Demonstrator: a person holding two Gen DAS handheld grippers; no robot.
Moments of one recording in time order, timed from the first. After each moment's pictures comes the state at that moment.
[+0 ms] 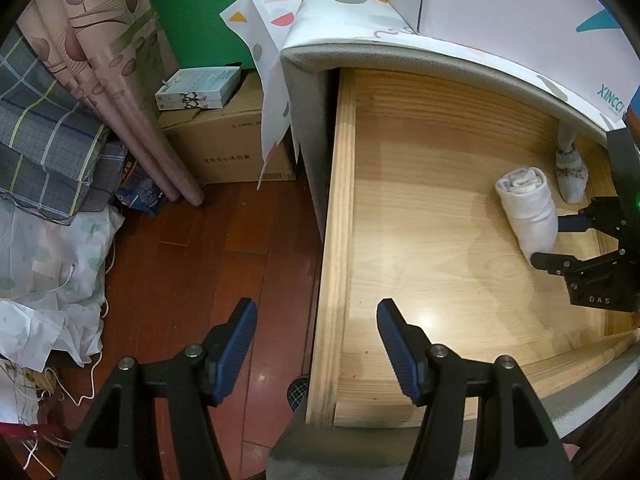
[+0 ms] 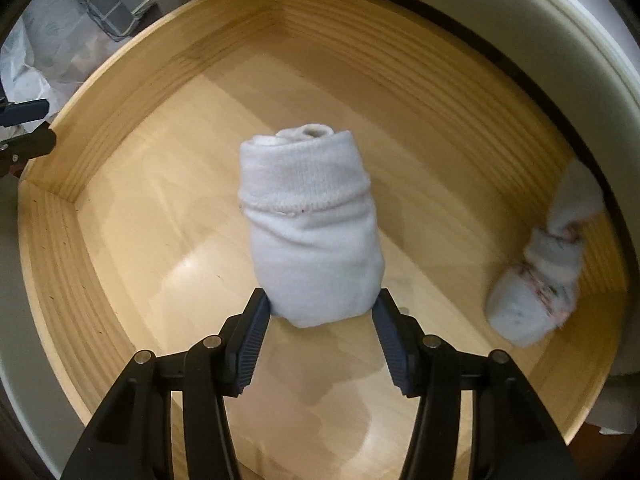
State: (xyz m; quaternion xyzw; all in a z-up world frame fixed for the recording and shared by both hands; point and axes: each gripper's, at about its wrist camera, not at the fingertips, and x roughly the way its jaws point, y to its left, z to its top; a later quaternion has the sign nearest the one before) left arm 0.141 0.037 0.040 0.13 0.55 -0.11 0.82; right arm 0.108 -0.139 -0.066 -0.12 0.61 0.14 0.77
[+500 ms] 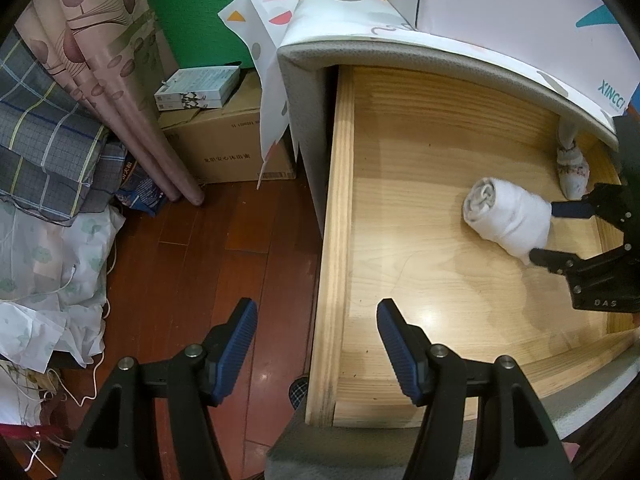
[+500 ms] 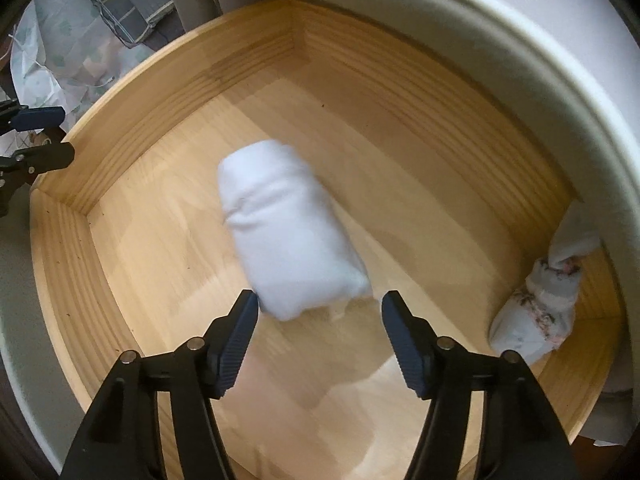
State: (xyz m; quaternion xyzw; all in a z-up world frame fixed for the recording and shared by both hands) left arm 0.140 0.036 0.038 0.14 0.55 -0.11 0.82; right arm 0.101 -0.146 -0.053 -0.12 0.58 0.14 0.79
